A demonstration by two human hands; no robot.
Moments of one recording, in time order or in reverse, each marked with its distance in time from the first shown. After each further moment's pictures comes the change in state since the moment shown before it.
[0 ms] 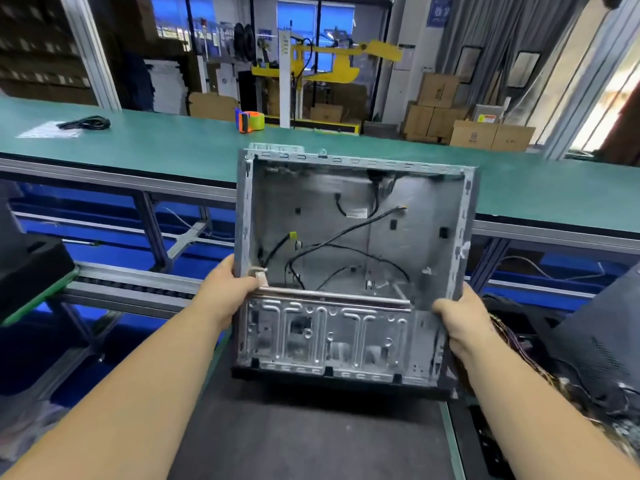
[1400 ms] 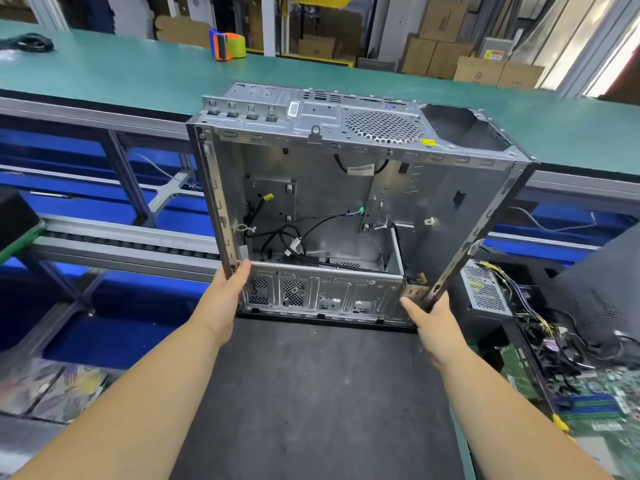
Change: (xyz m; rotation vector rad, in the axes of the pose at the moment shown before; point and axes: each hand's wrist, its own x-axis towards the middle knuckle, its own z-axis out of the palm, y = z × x) left_hand 0.010 -0.119 0.022 -0.281 -0.154 -0.201; right_hand -0.006 0.130 0.029 -0.037 -0.080 0.025
